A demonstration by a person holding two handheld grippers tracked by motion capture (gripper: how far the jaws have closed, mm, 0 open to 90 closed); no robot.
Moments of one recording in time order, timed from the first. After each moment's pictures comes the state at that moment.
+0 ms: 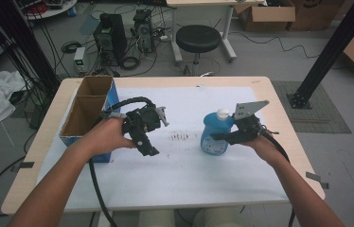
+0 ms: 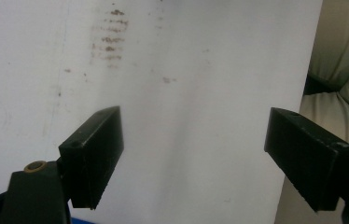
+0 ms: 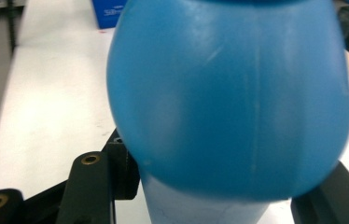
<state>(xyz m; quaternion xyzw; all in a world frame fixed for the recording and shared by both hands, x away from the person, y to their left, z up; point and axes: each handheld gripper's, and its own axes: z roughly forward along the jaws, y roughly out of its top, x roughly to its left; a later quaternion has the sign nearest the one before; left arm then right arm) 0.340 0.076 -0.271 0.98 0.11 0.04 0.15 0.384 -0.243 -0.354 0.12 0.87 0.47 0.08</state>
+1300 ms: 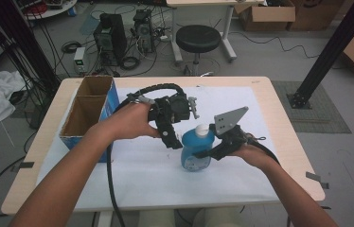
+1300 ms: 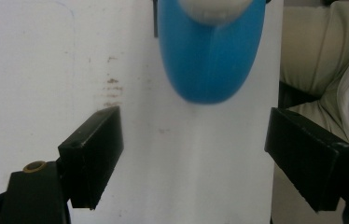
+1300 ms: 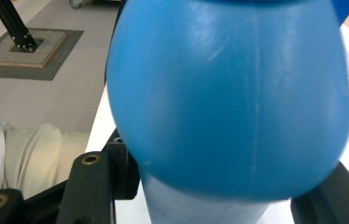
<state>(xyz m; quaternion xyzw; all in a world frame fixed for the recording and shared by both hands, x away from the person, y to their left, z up) 0.338 0.011 -0.228 0.99 0.04 0.04 0.14 0.352 -0.184 -0.342 -0.02 0.88 0.48 0.00</state>
